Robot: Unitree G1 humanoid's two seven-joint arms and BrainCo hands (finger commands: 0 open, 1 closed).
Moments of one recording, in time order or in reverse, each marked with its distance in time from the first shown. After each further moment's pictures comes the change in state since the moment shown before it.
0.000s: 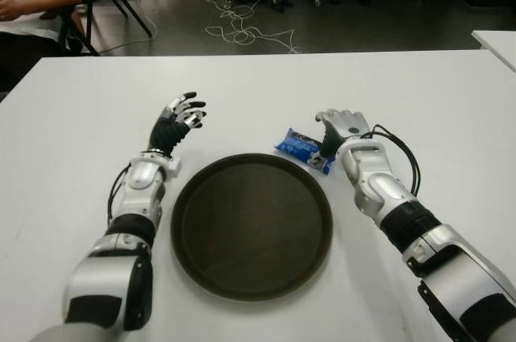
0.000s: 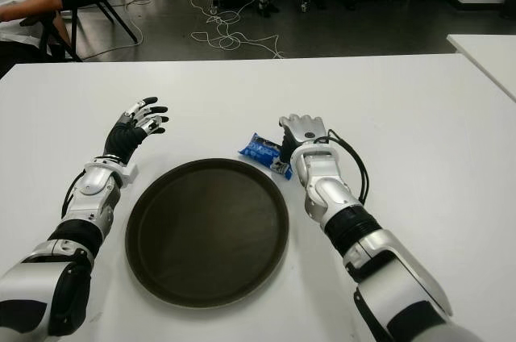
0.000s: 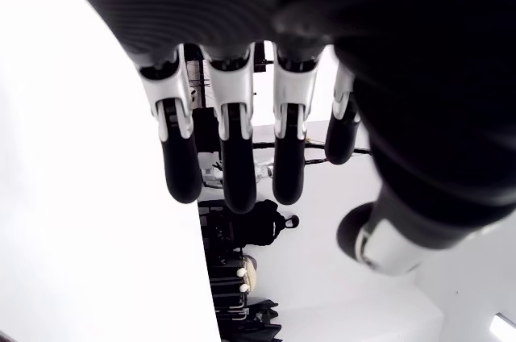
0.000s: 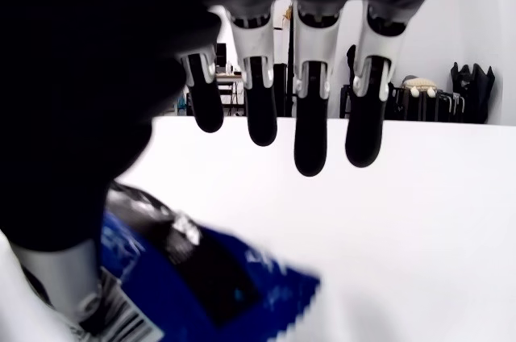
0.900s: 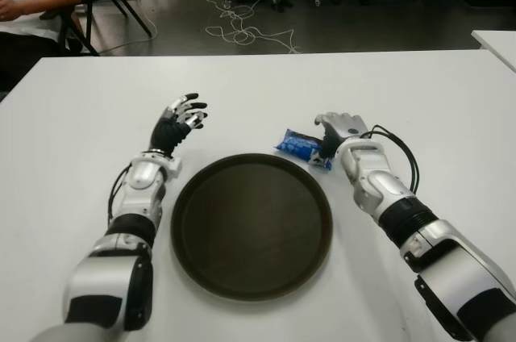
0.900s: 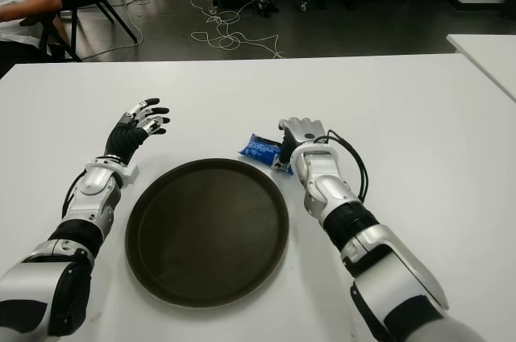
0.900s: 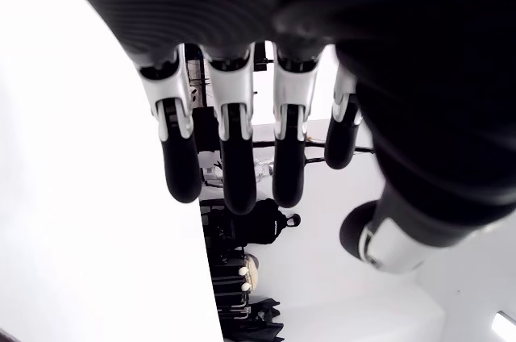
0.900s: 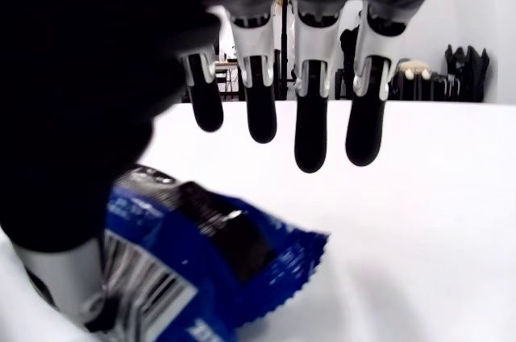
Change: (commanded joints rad) left arm -0.004 0.000 -0.003 0.003 0.003 -0.002 0.006; right arm -0.026 0.011 0.007 0.069 0.063 -0.054 0.016
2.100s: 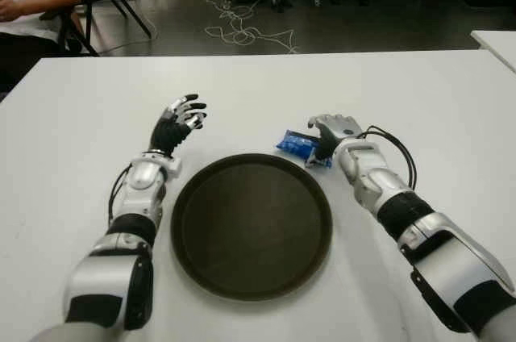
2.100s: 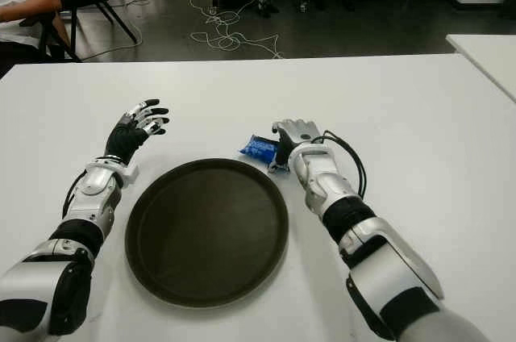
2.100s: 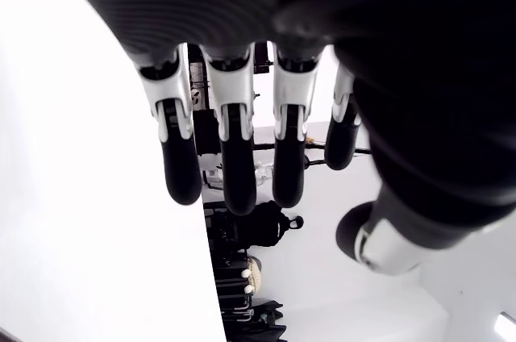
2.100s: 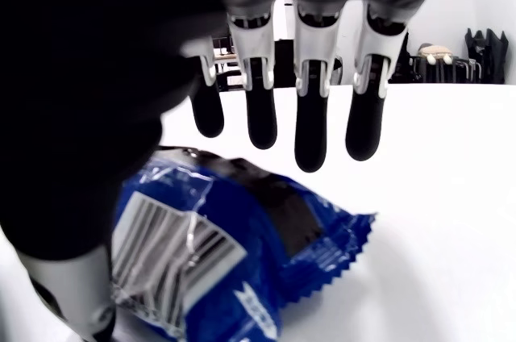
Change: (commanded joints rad) left arm -0.014 -0.005 -0.001 0.018 0.009 -0.014 0.015; right arm -0.003 0.051 0.049 0.148 0.044 -0.108 -0.070
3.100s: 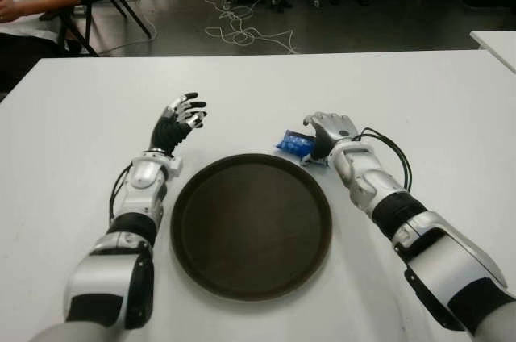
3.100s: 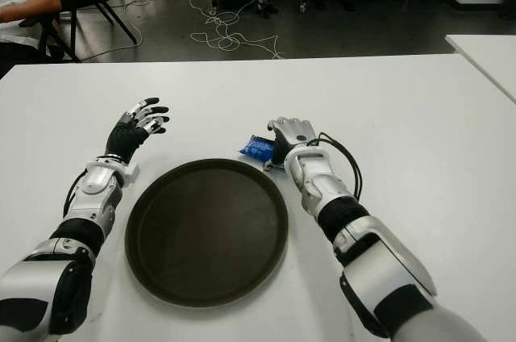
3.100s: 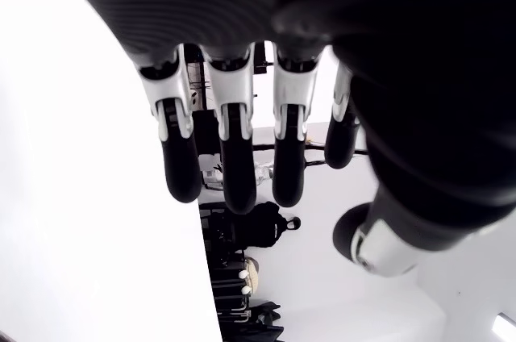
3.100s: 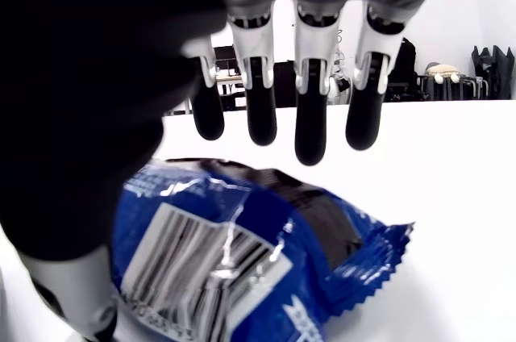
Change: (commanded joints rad) left arm 0.002 -0.005 -0.004 -0.010 0.001 0.011 0.010; right arm 0.001 0.026 0.006 0.065 0.019 -0.031 -0.054
